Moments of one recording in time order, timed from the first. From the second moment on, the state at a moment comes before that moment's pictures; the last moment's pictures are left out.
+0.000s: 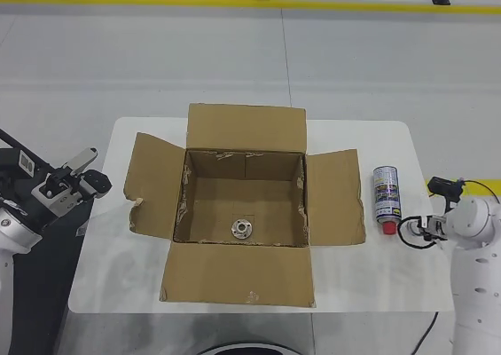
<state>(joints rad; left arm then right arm) 1.52 -1.05 -2.03 -1.97 -0.32 0.18 -0.82 -0.99 -1.23 1.77 -1.43 -1.35 0.04 1.50</state>
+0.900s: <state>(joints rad) 1.52 -1.05 -2.03 -1.97 -0.32 0.18 -0.82 -1.02 -1.21 1.75 -1.57 -1.30 0.06 1.53</state>
